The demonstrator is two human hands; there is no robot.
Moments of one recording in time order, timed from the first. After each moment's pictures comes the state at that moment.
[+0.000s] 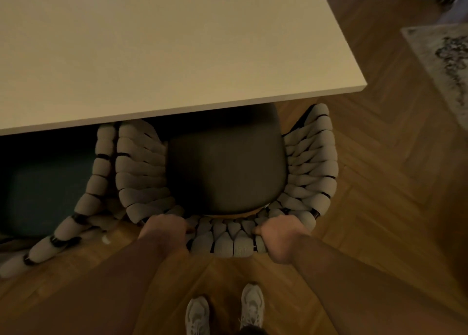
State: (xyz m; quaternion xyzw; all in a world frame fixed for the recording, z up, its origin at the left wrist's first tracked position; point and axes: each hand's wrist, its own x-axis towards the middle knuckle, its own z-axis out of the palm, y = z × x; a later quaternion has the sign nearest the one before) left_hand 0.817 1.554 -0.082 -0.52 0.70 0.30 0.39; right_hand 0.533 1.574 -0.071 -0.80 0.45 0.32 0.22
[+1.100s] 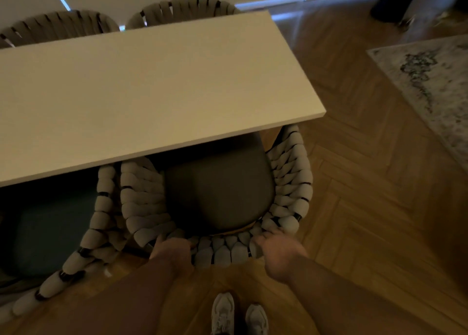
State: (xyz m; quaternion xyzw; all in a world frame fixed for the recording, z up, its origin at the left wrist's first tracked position) left_hand 0.783 1.553 -0.059 -0.56 0.67 0.31 0.39; right_hand 0.507 1.589 -0.027 -0.74 0.55 0.28 0.27
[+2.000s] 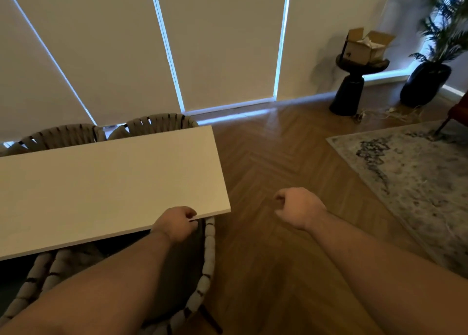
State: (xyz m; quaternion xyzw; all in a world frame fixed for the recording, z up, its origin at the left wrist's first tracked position) left_hand 0.446 1.393 0.173 -0.70 0.66 0.26 -0.03; right_hand 0.108 1.412 0.236 -0.70 0.69 0.01 0.18
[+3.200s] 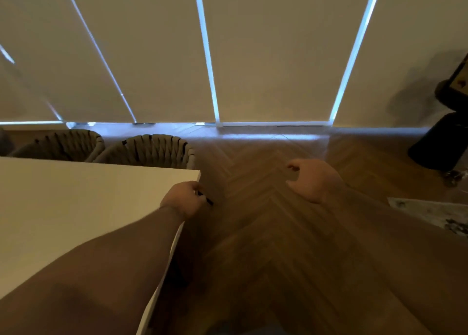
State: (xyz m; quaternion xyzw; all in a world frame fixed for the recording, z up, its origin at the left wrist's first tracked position) left_hand 0.215 0.944 0.206 -0.81 0.54 0.20 -0.14; right_hand -0.112 0.860 0.276 -0.81 0.55 -0.09 0.16
